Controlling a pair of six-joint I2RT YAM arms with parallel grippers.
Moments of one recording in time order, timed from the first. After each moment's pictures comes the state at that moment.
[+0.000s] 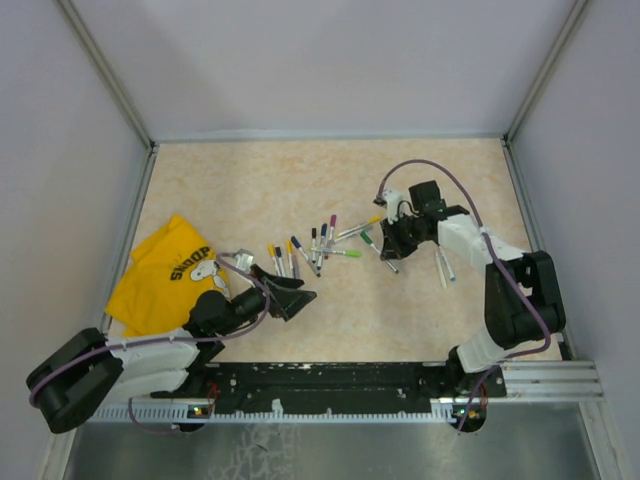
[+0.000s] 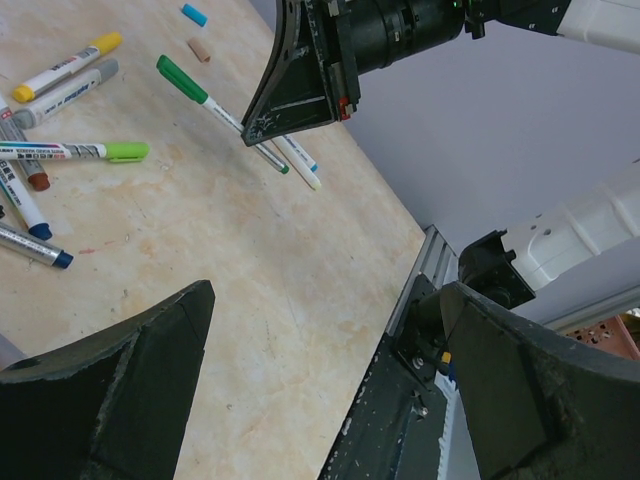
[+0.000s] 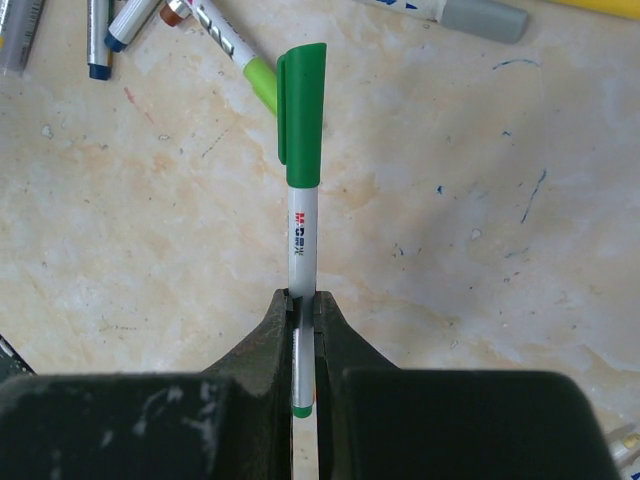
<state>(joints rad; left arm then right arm) -0.83 1.03 0.04 1.10 0.14 -0.78 0.26 1.55 0.98 -0.51 -0.49 -0.29</state>
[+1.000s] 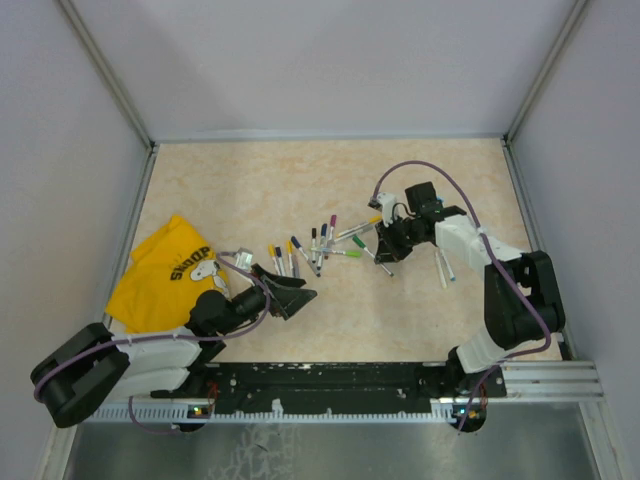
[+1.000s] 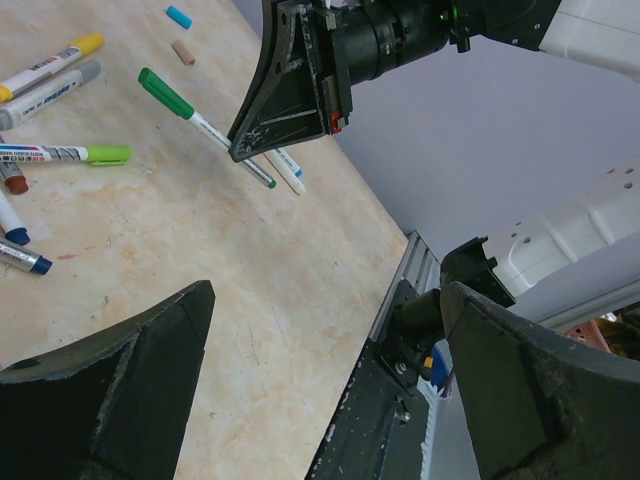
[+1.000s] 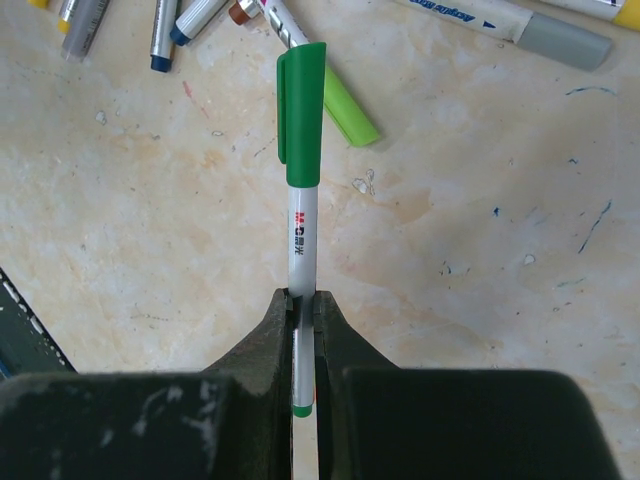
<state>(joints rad) -0.83 1.08 0.04 1.18 0.16 -0.82 0.29 1.55 0.98 -0.52 -0.57 -0.31</state>
